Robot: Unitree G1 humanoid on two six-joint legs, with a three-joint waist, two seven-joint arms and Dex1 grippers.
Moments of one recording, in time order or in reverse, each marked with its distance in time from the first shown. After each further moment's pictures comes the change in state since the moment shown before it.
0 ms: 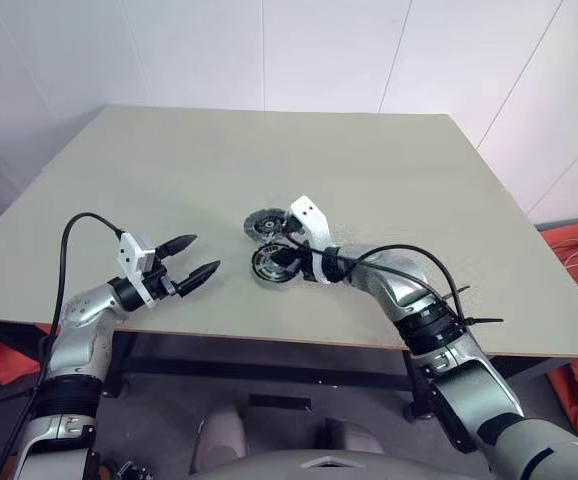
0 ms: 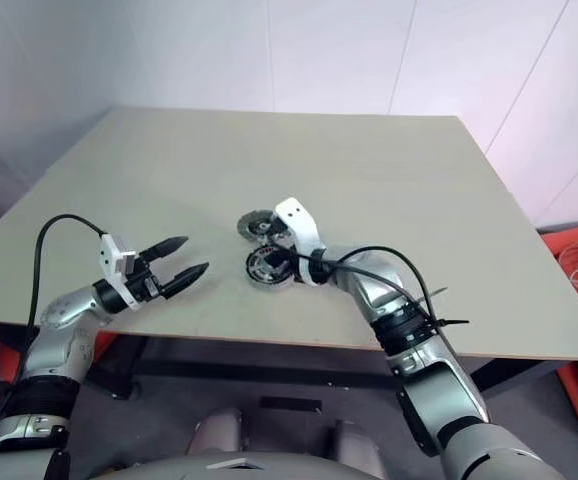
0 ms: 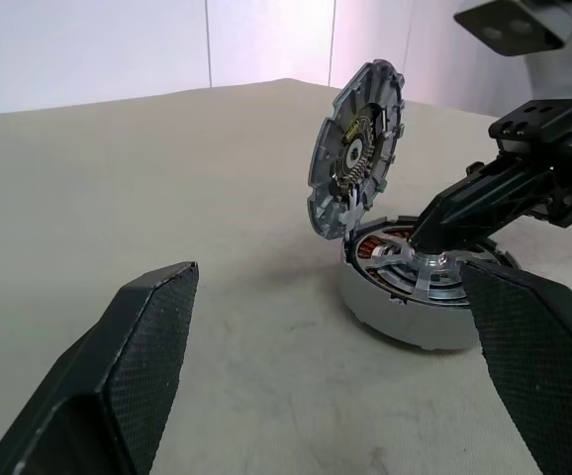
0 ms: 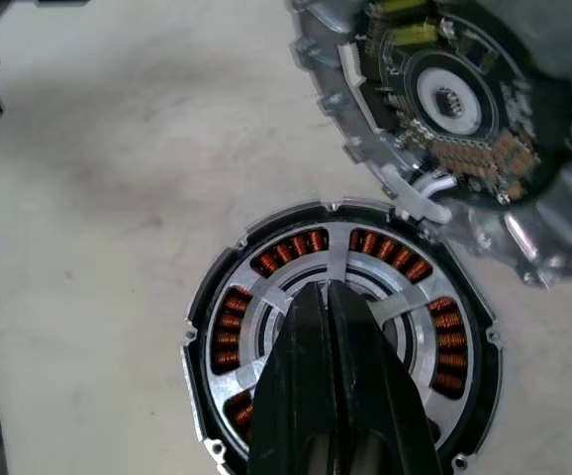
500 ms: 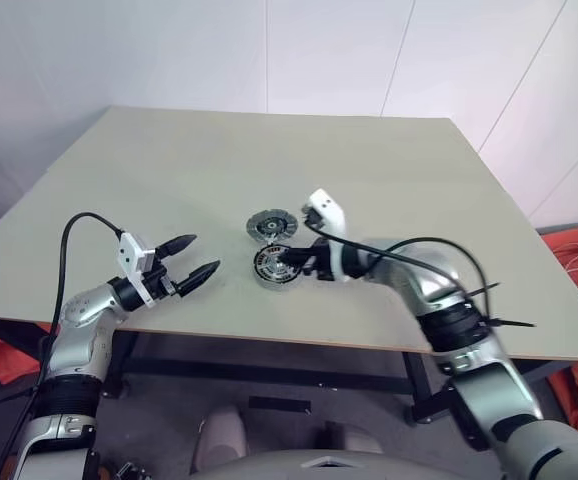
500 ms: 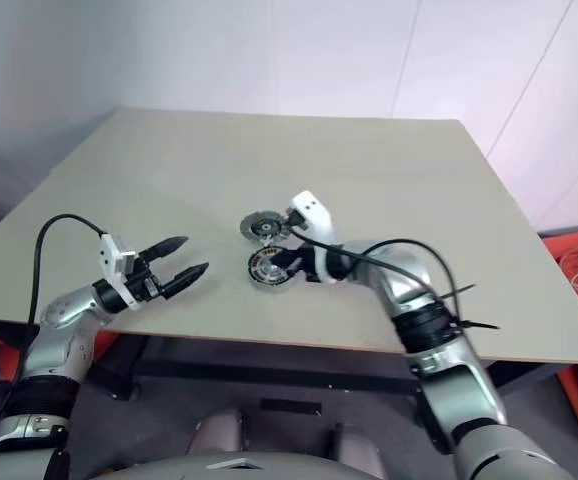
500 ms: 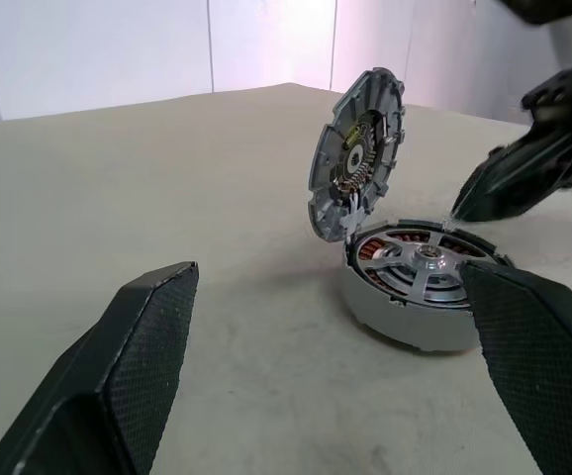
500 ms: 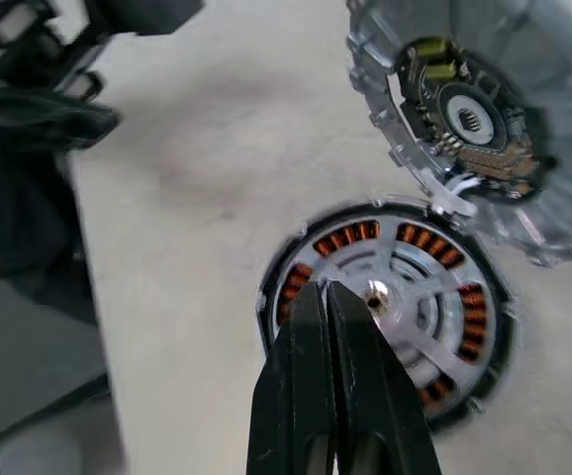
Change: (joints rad) left arm 0.000 0.003 0.001 0.001 0.000 -0.001 -0.002; right arm 0.006 -0.153 -0.127 -0.144 0.126 0.174 0.177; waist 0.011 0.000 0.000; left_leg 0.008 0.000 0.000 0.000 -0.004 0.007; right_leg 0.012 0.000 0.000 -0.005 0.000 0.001
